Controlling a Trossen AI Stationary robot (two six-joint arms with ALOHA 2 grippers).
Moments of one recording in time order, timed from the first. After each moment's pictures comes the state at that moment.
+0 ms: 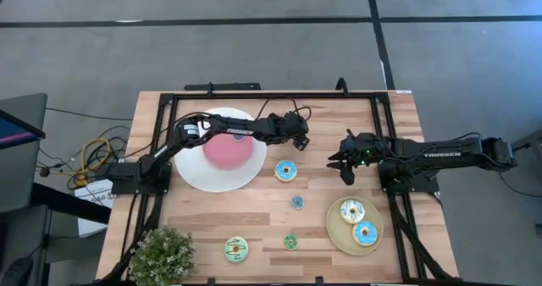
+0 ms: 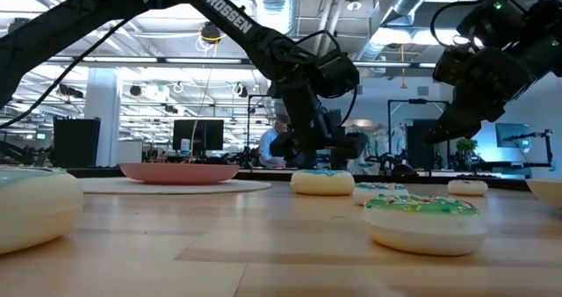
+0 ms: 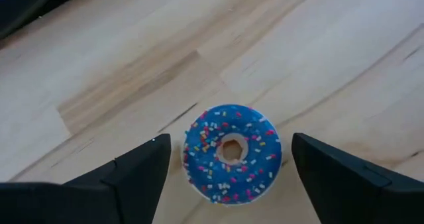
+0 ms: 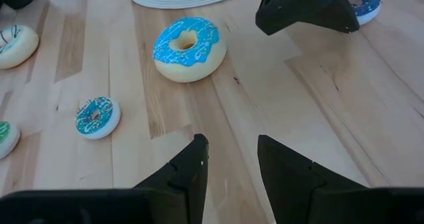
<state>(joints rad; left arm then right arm) 0.24 2.36 1.78 -0.35 -0.45 -0.52 -0.18 0.77 0.24 -0.12 -0.11 0.22</state>
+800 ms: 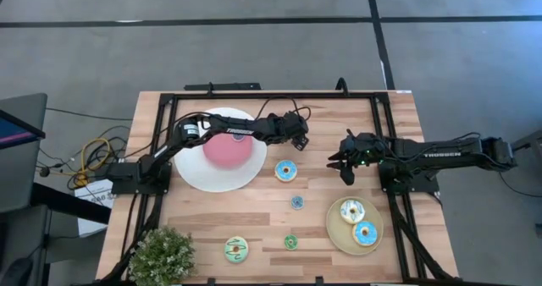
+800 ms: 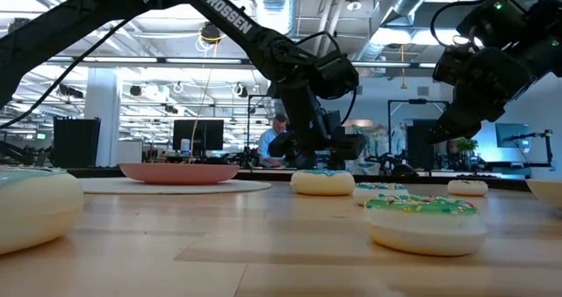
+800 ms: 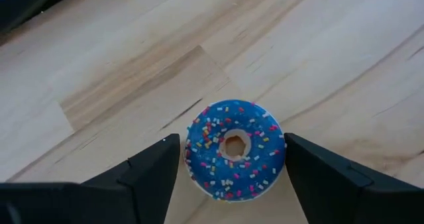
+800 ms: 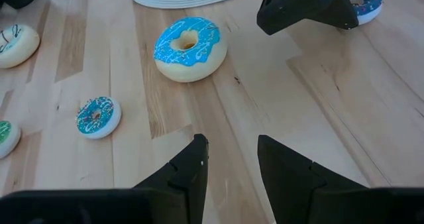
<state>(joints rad) 0.24 2.36 1.78 -0.37 -0.44 -0.52 -0.18 0.77 0.24 -0.12 -0.11 0.22</state>
